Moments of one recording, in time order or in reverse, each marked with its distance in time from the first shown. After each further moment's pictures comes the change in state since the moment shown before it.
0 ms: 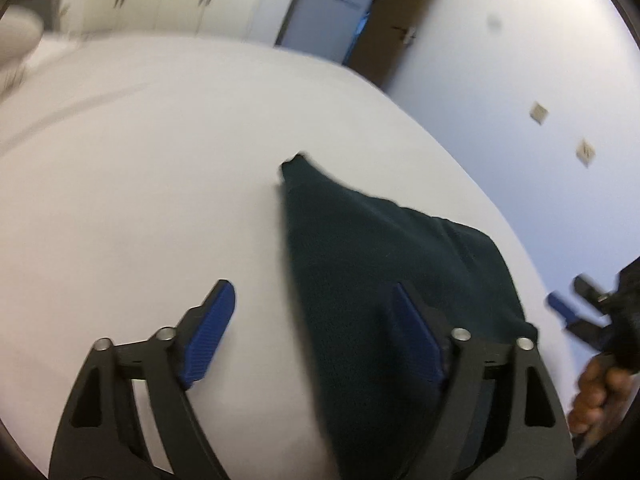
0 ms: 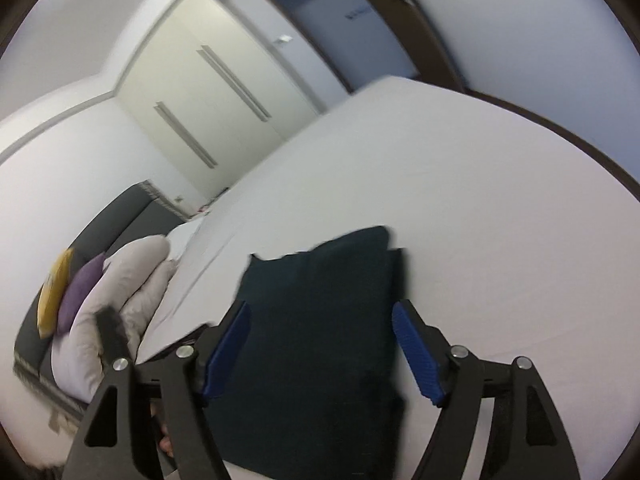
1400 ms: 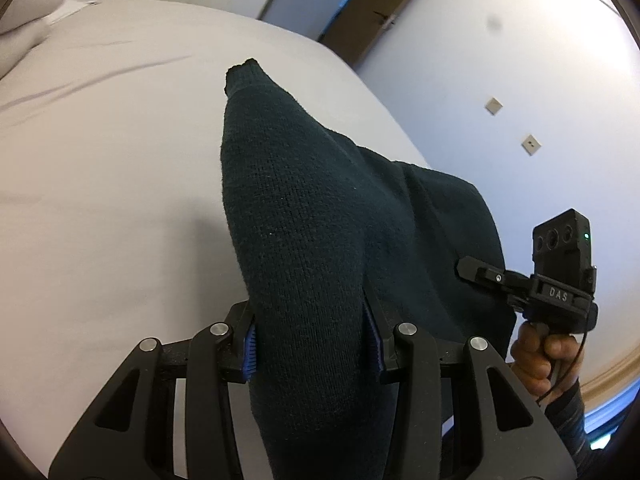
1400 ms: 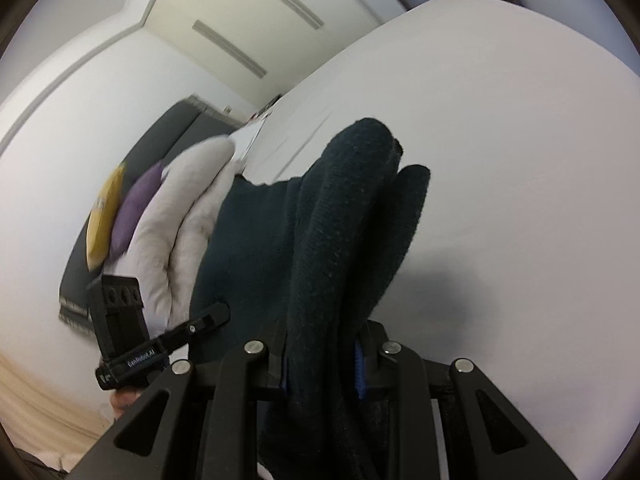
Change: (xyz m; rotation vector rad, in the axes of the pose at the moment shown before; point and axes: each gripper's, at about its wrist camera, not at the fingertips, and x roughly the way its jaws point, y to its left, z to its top) left arm -0.200 0.059 -0.069 -0.026 0.116 -0.135; right arm -0.001 0.191 -0.119 -0.057 0.335 0.176
